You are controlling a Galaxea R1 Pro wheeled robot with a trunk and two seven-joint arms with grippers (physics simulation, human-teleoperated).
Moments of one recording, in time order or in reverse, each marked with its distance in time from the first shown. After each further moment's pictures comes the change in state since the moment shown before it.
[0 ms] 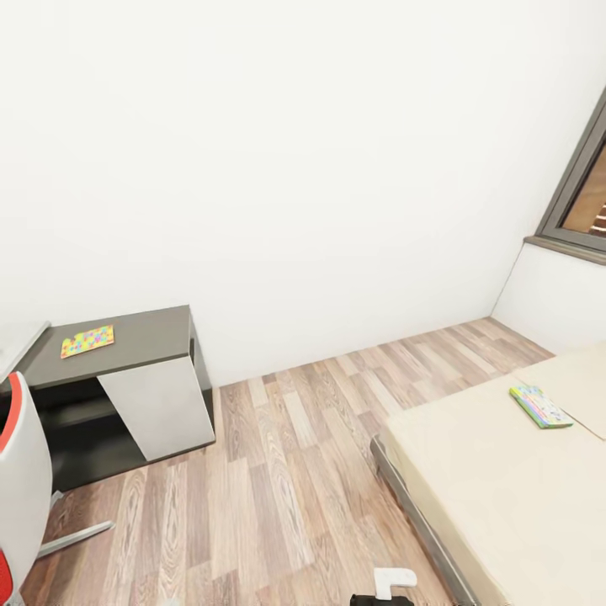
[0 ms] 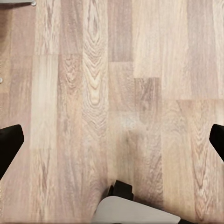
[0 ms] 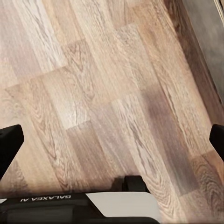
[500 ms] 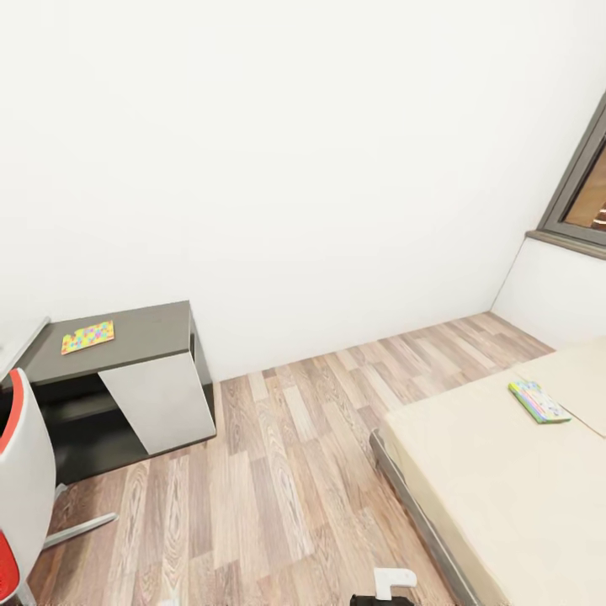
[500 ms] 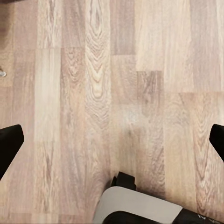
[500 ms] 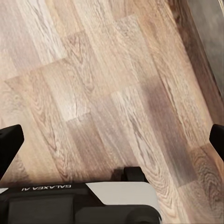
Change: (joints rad) left arm 0.000 0.000 0.000 0.000 0.000 0.000 0.000; right arm 0.000 0.000 0.000 0.000 -0.001 0.002 0.000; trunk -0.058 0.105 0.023
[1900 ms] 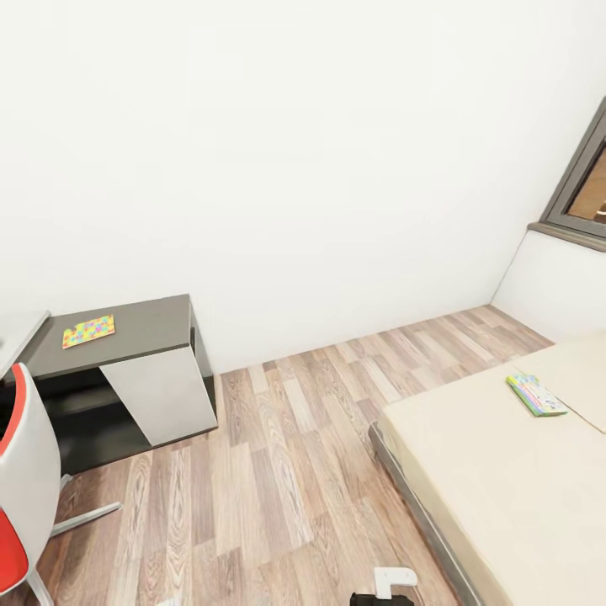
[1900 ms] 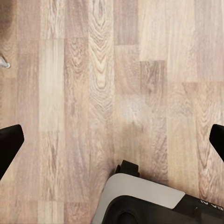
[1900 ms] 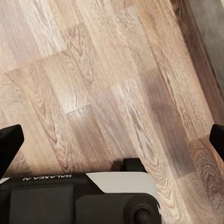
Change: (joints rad) left arm 0.000 0.000 -0.001 0.000 0.000 0.000 0.000; right arm 0.000 0.000 -0.001 0.000 0.001 -0.013 0.000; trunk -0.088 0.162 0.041
